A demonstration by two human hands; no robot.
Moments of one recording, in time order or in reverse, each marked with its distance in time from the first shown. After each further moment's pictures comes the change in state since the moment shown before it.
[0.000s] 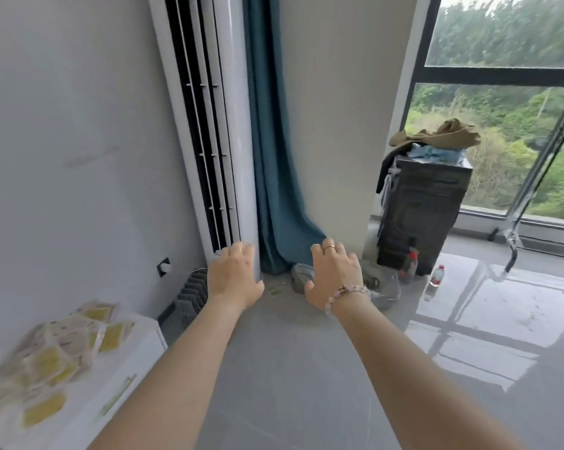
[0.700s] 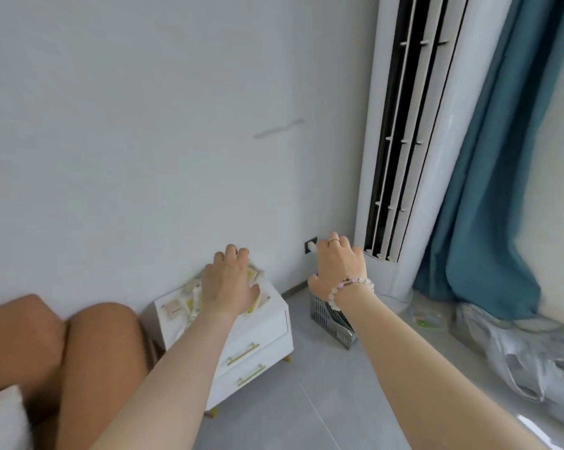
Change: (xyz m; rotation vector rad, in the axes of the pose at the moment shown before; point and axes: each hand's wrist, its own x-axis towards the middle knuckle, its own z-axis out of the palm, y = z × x) left_hand 0.032 -0.237 0.024 0.268 -0.084 -0.670; right_hand 0.208 -0.234 0.063 0.191 -0.089 -0.622
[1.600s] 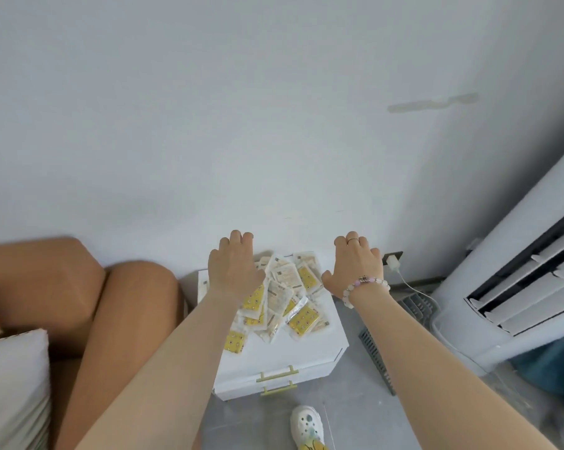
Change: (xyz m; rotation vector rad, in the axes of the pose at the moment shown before) left_hand 0.184 -0.175 0.128 -0.057 -0.150 -0.393; right_hand 0.270 -0.143 0.120 -0.041 -0.159 -0.257
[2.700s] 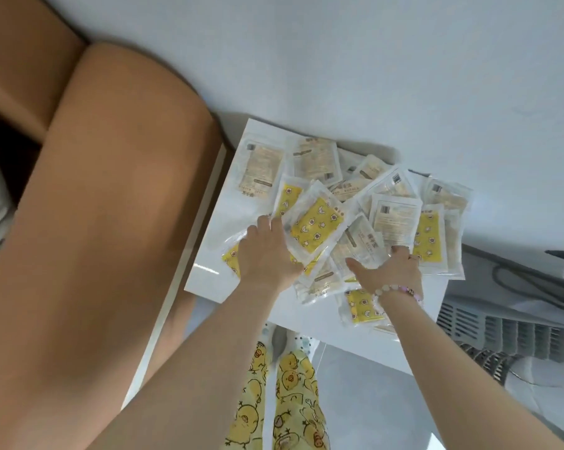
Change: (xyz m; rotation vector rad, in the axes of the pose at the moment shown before) left_hand 0.072 -0.045 0.320 -0.267 -0.609 -0.600; right_hand 0.175 -0.073 0.328 0.196 -0.737 0.303
